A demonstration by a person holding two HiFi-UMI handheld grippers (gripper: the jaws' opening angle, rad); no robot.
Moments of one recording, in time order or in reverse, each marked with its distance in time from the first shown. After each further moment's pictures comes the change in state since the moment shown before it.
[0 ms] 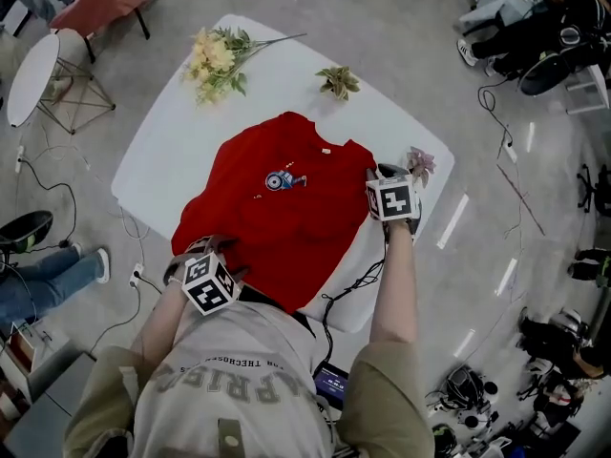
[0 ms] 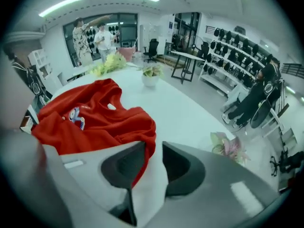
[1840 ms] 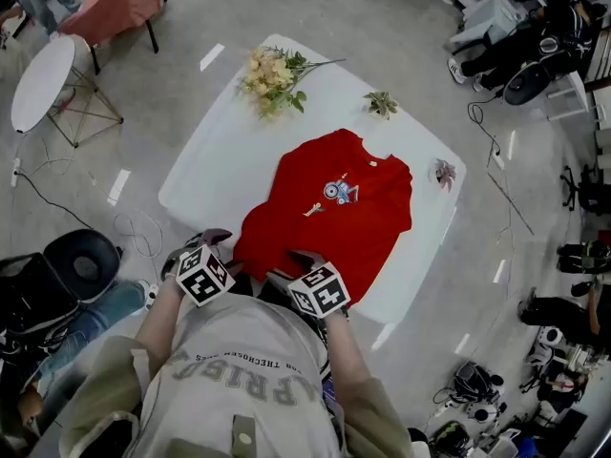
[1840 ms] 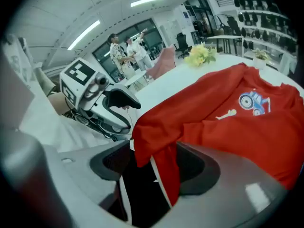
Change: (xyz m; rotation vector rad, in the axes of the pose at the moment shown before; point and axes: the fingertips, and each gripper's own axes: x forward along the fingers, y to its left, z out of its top) left arm -0.083 0.083 -0.128 -0.024 -0.107 0.023; right arm -0.075 0.441 -0.026 0.050 -0.003 0.582
